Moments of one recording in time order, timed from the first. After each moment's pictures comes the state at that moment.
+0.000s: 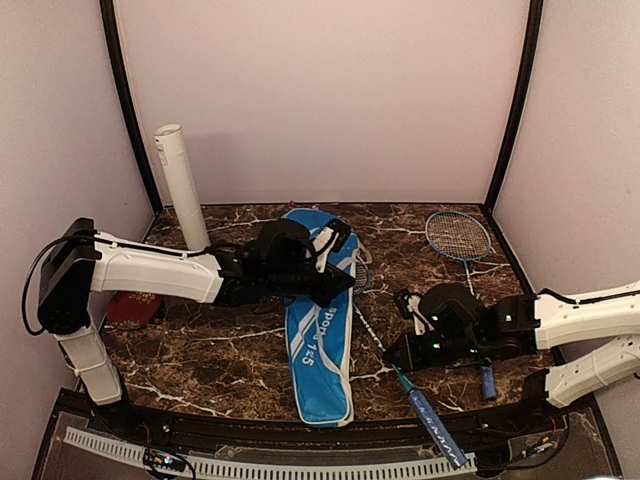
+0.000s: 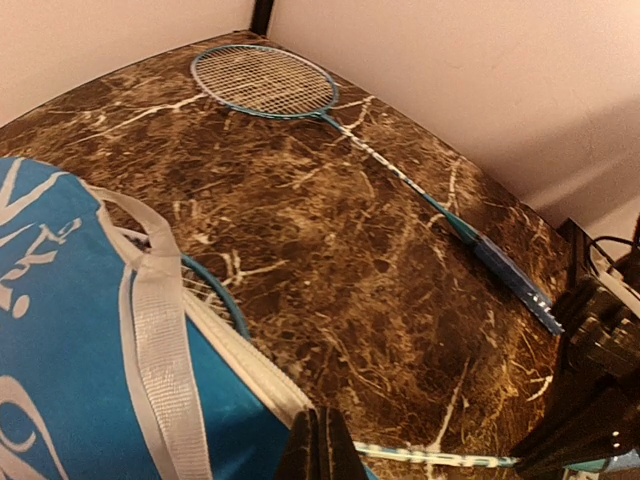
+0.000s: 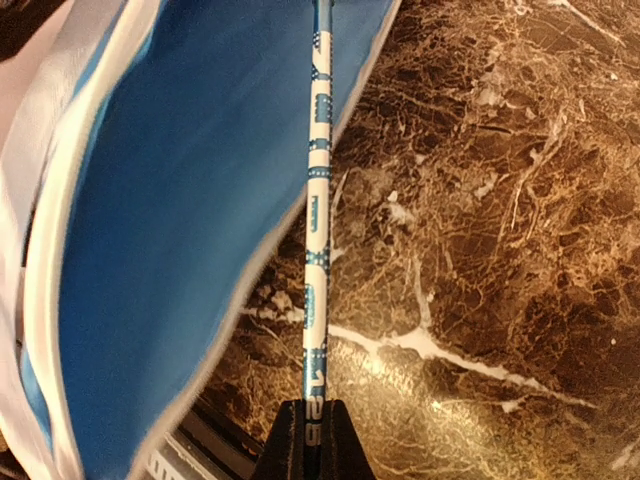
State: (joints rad) left arm -0.98 1.76 1.16 0.12 0.08 -0.27; right arm 1.15 1.12 0.61 -0.33 0.03 0.81
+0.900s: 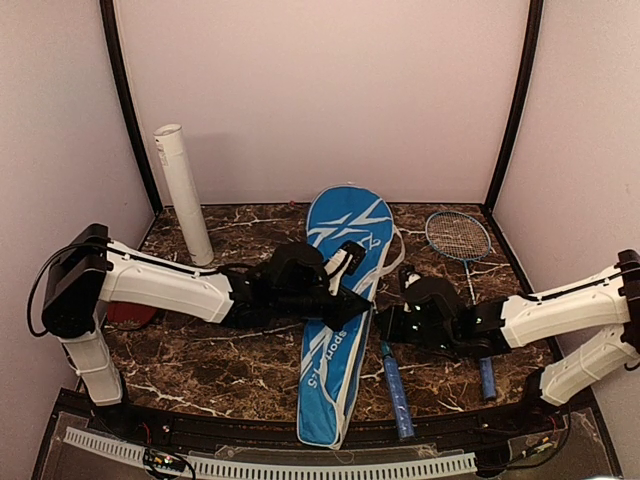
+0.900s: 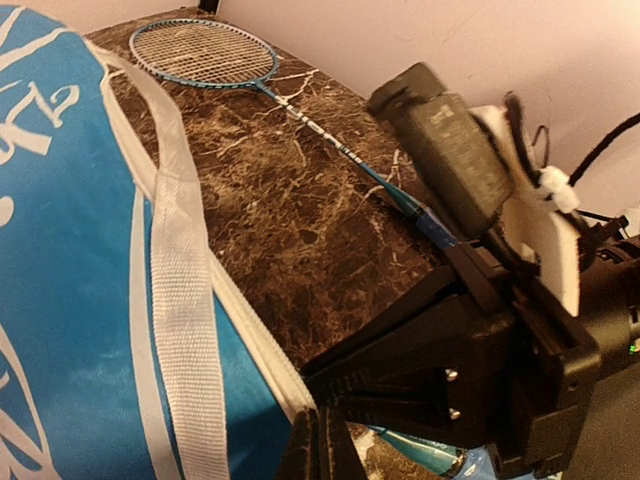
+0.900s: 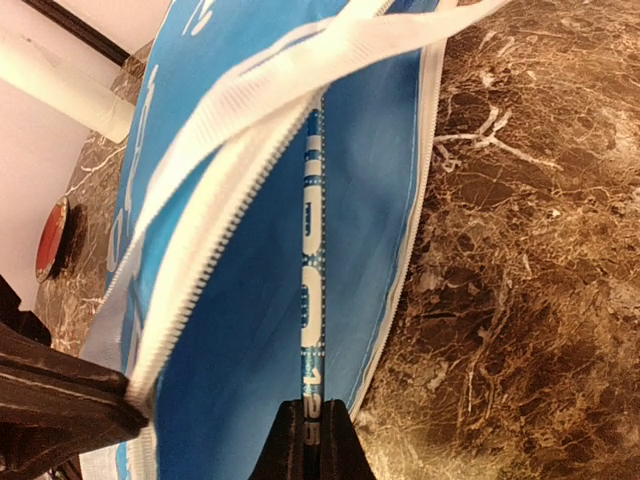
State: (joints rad) left arm -1.08 1.80 1.12 0.22 0.12 -0.35; right arm 1.06 1.33 0.58 0.08 0.31 0.90
